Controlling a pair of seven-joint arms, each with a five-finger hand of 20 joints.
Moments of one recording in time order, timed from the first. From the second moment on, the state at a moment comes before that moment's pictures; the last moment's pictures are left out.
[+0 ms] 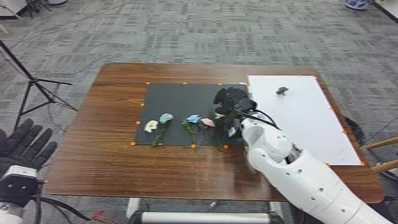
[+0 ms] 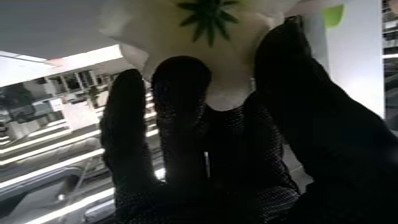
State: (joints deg) left arm 151.4 -51.2 -115.8 -132.3 -0.4 21.7 26.3; right arm -68.8 -60.5 45.4 -90.3 -130.4 7.2 17.6
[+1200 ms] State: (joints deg) left arm 152.7 -52.0 -117.0 -132.6 0.3 21.9 26.0; right arm -76.4 -56.0 61.4 -98.0 -132.0 -3.6 28.9
